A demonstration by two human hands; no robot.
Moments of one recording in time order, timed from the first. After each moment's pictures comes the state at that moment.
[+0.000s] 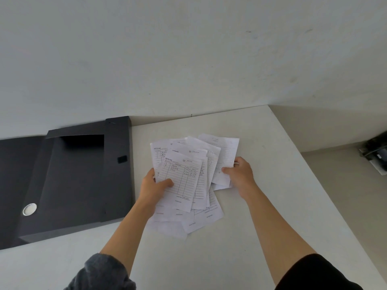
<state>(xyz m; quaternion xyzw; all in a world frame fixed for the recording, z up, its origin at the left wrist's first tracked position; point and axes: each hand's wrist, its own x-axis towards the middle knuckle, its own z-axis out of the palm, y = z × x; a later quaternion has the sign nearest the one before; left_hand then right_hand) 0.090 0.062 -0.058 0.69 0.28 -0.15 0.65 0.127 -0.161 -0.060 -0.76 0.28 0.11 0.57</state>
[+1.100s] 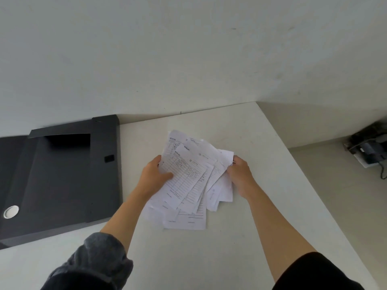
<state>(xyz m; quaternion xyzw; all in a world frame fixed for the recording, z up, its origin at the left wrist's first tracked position) 0.111 0.050 -0.056 0.82 0.11 -0.18 0.54 0.112 -0.185 -0.055 -0.77 0.27 0.13 0.57</state>
